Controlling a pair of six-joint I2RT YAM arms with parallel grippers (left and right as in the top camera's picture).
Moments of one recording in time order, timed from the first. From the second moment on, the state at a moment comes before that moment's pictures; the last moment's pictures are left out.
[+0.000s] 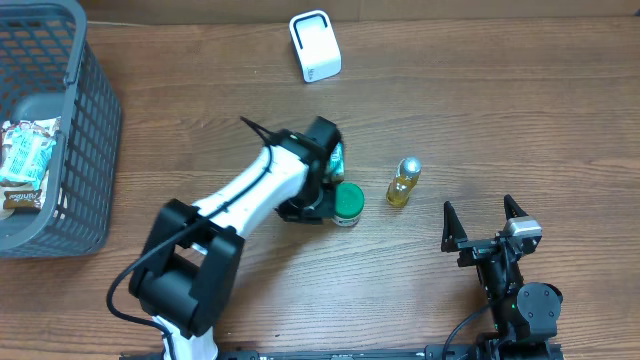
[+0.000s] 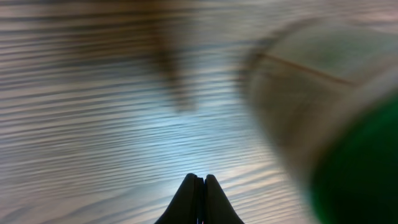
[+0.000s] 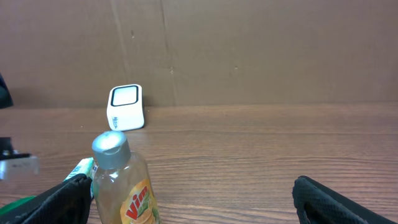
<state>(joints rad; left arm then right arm) -0.58 1.92 1.32 -0.98 0.19 -0.48 0.04 0.01 0.02 -0.03 -0.09 0.08</state>
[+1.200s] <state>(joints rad) -0.71 1.92 1.32 -0.84 0.24 -0.61 0.04 0.01 0.02 -0.03 -0.09 0.08</state>
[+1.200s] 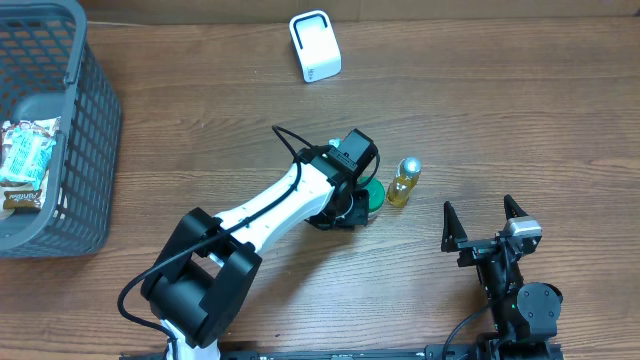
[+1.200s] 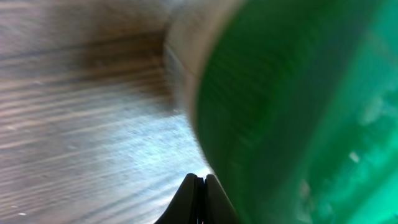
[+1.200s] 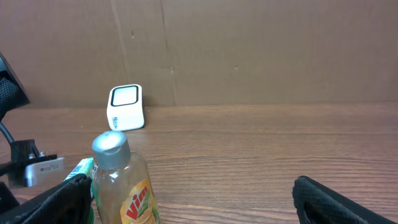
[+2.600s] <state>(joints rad) -0.13 1.34 1.79 -1.06 -0.03 -0.17 0.04 0.01 0.02 -0.03 -0.09 0.08</state>
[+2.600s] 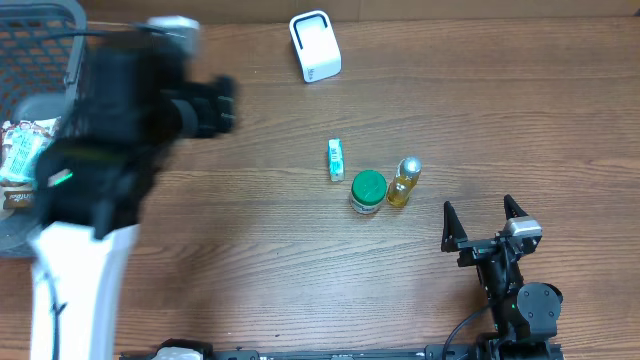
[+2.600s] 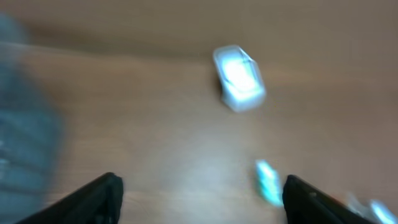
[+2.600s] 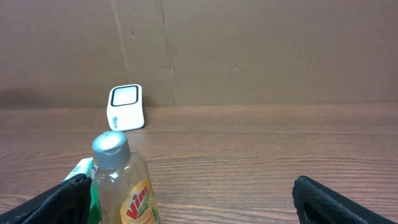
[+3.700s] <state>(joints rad) 0.65 1.76 1.82 -0.98 -0.18 0.19 0.04 0.01 0.02 -0.02 -0.09 0.08</state>
